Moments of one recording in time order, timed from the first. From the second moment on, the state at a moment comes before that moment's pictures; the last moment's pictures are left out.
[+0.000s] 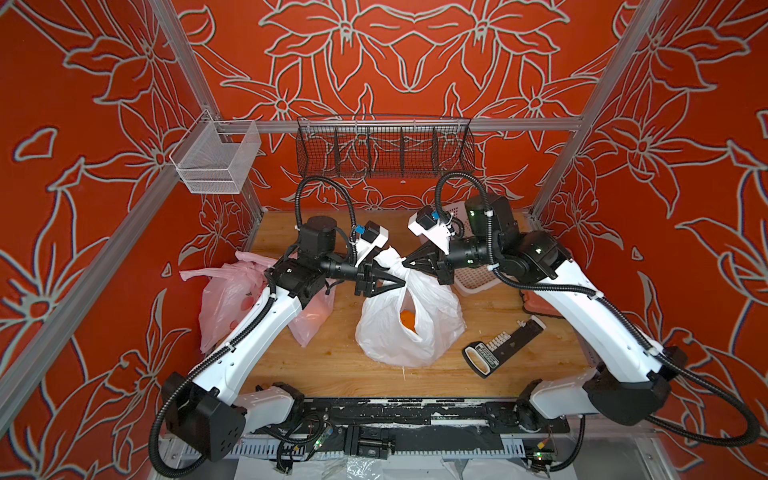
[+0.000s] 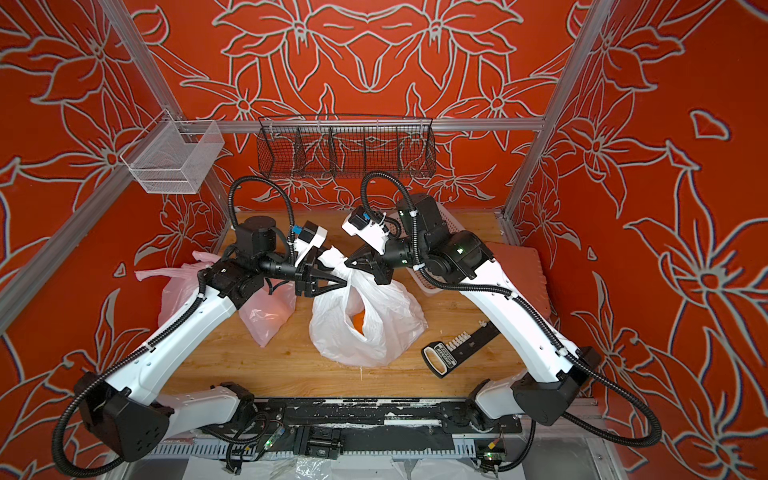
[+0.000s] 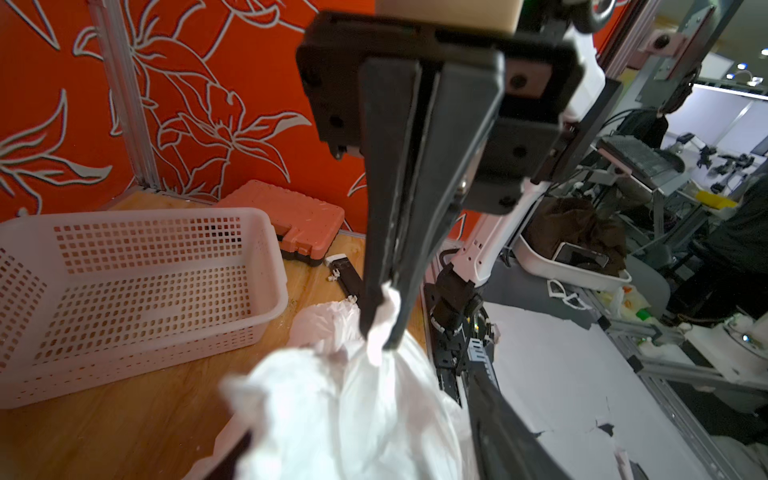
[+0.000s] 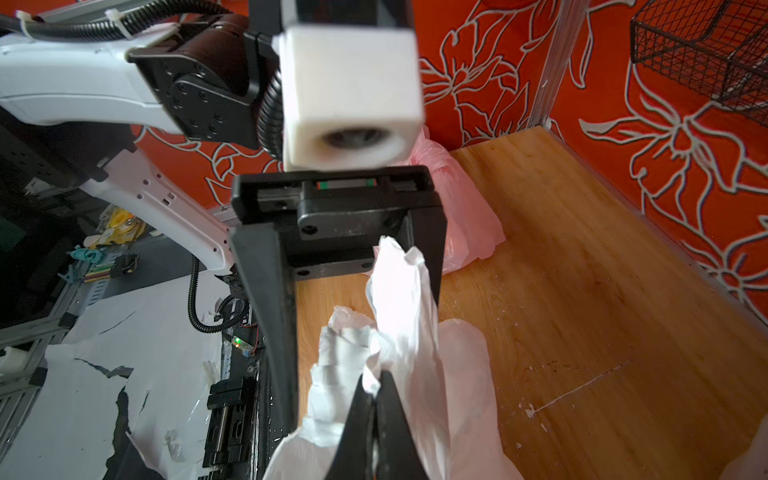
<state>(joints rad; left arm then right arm) -0.37 1.21 1.18 -0.28 1.16 0.07 0.68 1.40 1.68 -0.83 -0.65 -0.18</state>
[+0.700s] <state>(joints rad) -0.37 1.17 1.02 0.17 0.84 -0.34 0.67 1.33 1.61 -0.69 -0.60 -0.12</state>
